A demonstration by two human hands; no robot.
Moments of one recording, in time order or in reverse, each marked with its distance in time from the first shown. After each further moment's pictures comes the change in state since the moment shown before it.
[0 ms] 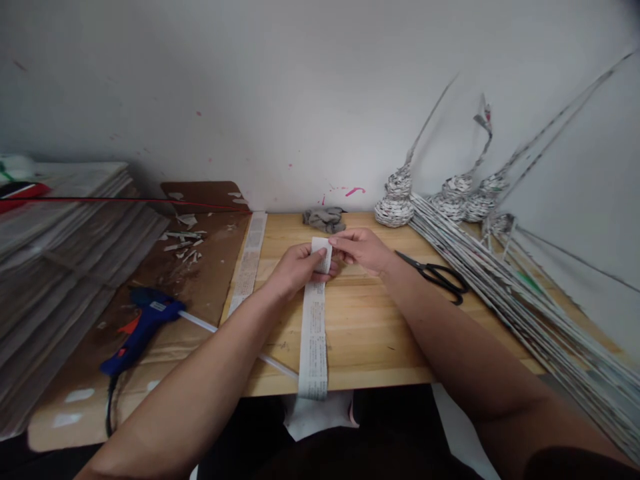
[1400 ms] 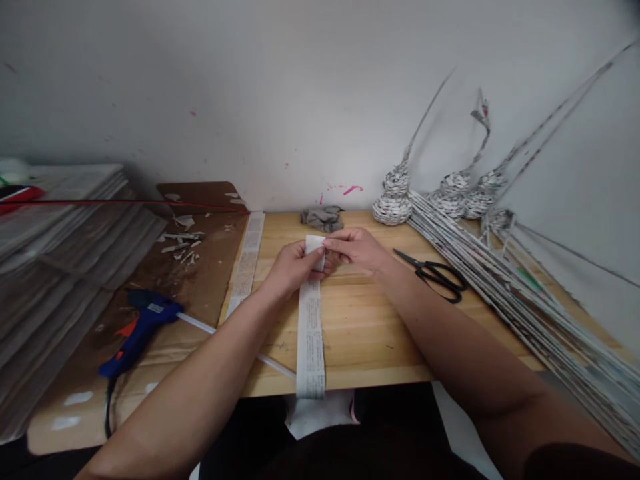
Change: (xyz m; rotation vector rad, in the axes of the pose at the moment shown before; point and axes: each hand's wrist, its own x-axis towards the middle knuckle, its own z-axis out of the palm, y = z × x) left_hand 0.003 -0.002 -0.001 0.074 0.060 0.064; right_hand -0.002 -0.003 0.008 0.082 0.006 0.011
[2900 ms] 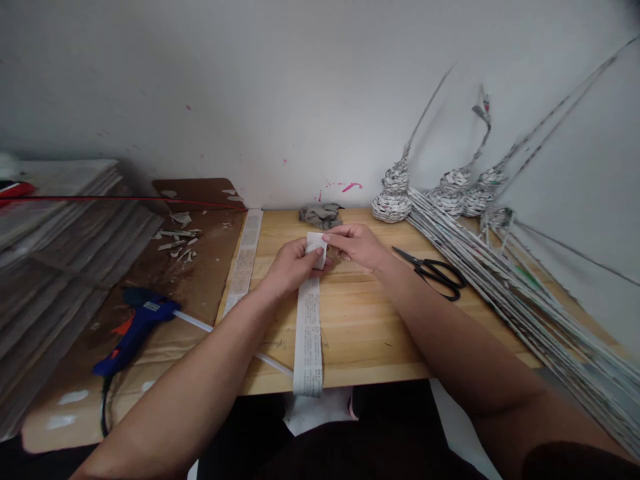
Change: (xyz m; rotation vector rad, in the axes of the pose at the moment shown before) left_hand 0.002 -0.002 0.000 0.095 -0.016 0.018; right_hand -0.001 -0.003 0.002 -0.018 0.066 -0.018
